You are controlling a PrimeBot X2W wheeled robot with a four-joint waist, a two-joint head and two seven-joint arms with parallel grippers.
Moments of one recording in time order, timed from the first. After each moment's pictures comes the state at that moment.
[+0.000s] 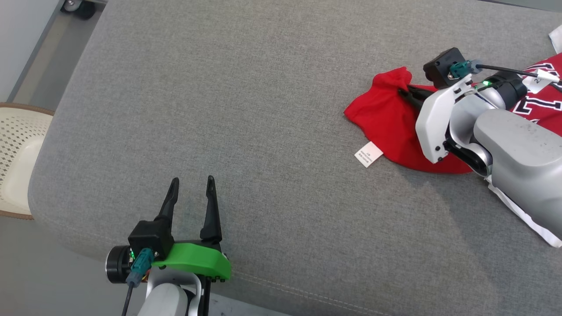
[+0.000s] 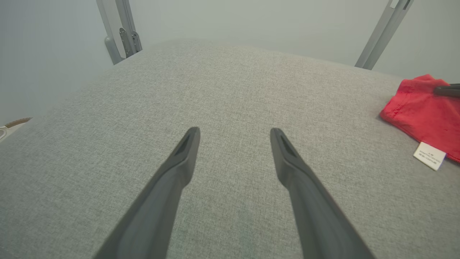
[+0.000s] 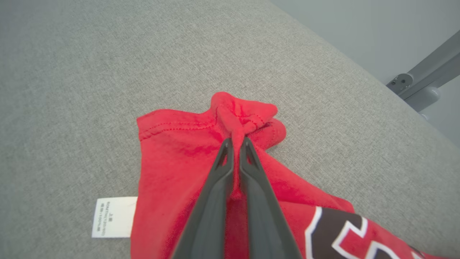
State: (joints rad) left arm -0.17 0.05 -0.30 0.26 -0.34 0.12 -0.26; right arm -1.12 -0.51 1.26 0.75 0.94 0.13 0.02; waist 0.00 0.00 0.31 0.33
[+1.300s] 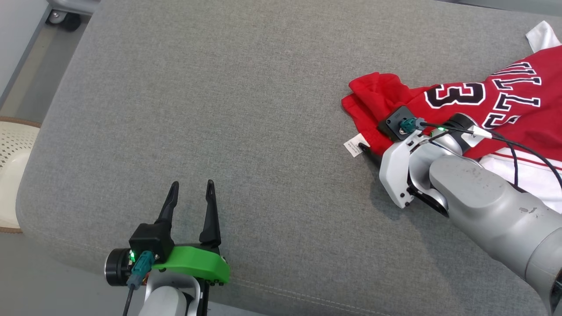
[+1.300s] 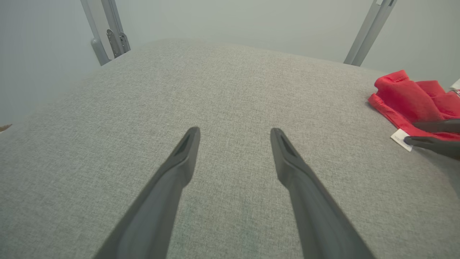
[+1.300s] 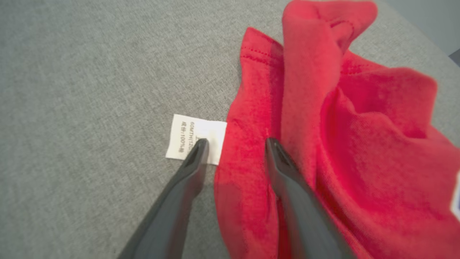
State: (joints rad) left arm -0.17 0.05 -0.29 0.27 -0.32 0.10 -0.26; right arm -1.00 -0.35 1.28 0.90 0.80 0.13 -0.04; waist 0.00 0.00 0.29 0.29
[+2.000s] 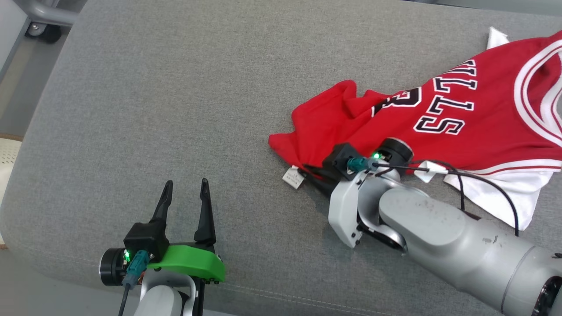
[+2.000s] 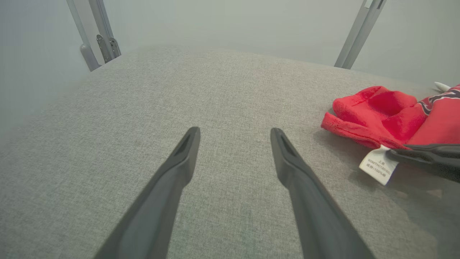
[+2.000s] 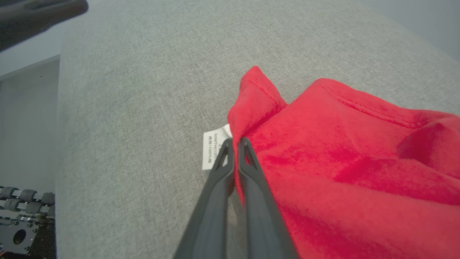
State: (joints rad) left arm -0.17 0.05 -0.27 0.27 -0.30 0.10 -0.26; right arm -0.93 -0.28 1.28 0.64 0.75 0.13 -0.10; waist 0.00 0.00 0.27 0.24
